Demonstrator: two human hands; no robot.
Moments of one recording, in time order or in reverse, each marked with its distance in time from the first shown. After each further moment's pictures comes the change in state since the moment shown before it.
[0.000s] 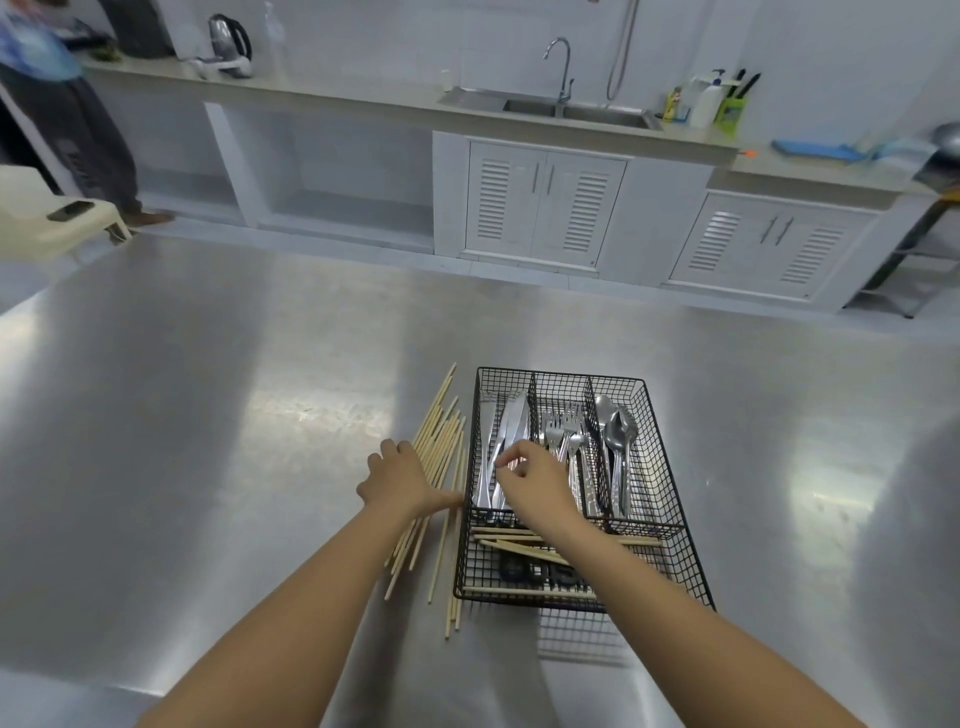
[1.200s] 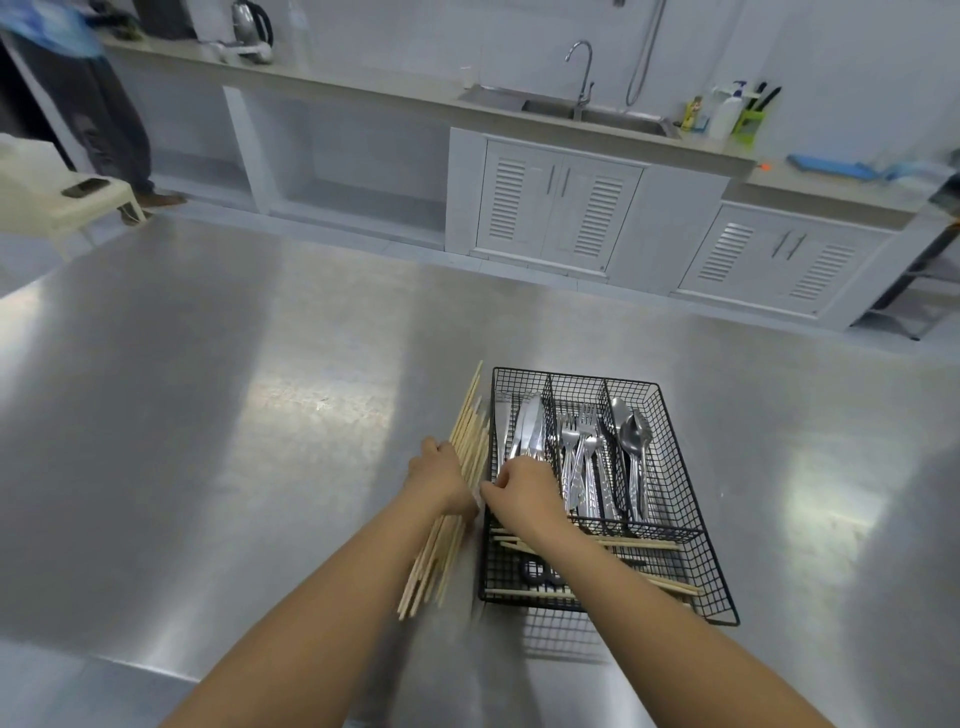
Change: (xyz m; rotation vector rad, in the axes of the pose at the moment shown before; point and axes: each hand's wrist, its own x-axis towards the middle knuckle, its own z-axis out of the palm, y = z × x) left_hand -0.003 0.014 -0.001 -0.044 -0.212 0.112; right_hand 0.006 -0.008 0.035 -0.445 0.004 0.000
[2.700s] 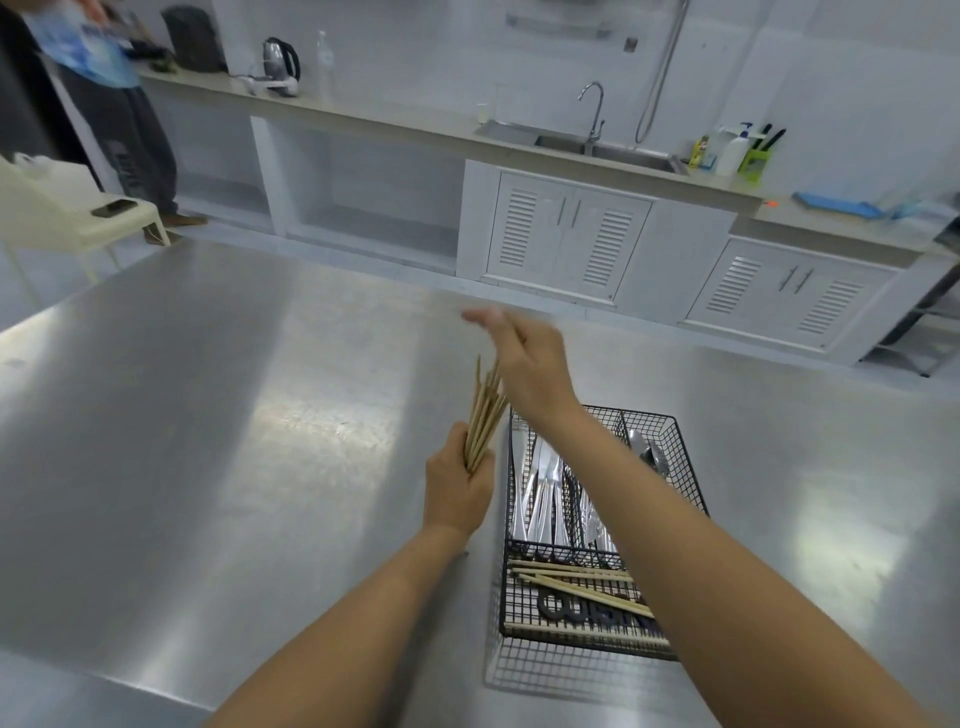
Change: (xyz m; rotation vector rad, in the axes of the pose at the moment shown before) left_hand -0.021 0.002 -0.011 -0.924 0.693 0.424; right_hand 0.023 -0.121 -0.097 0.536 0.246 -0.569
